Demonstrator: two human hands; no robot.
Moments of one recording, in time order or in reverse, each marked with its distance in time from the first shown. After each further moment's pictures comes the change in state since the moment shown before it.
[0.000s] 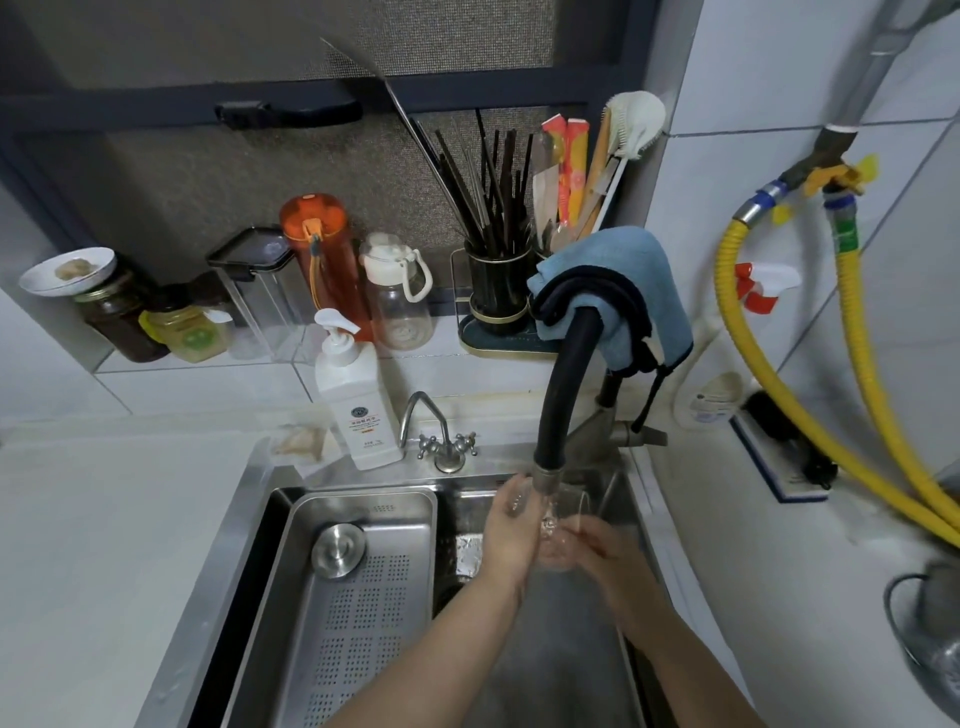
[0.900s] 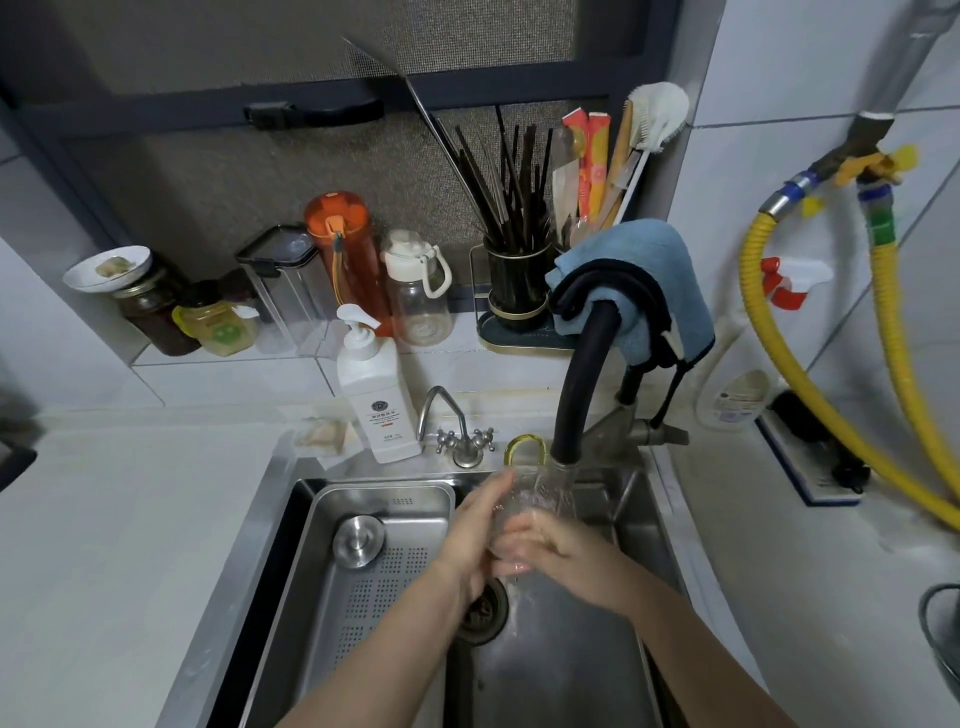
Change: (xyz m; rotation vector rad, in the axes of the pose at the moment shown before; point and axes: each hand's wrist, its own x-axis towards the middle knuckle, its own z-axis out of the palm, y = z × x) left_hand -0.001 0.018 -0.053 -0.026 -0.139 -0.165; right_hand 0.015 -0.016 0.017 -0.558 -0.429 -0.244
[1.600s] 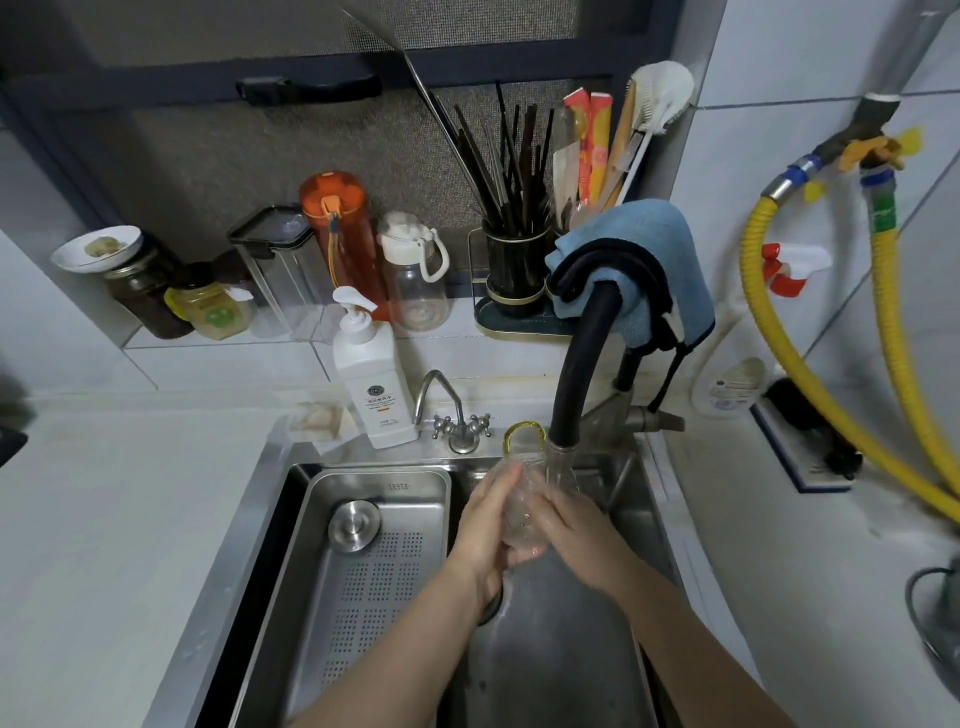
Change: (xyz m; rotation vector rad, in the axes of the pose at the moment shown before) left_hand -0.009 -0.014 0.015 -0.109 -0.006 0.057; right_hand 0.003 0.005 0.003 -0.143 0.230 0.075
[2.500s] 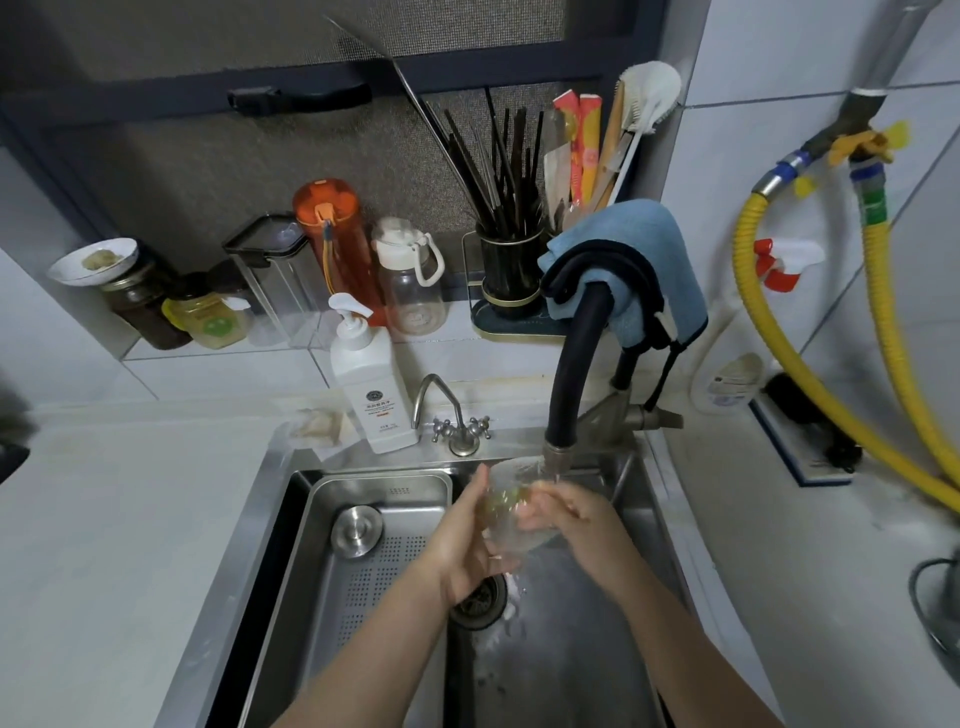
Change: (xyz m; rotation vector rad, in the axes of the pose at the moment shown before) left_hand 0.002 0.011 -0.026 0.087 -0.067 -0.137; right_hand -0.008 -0.002 0.000 0.326 0.107 0.067
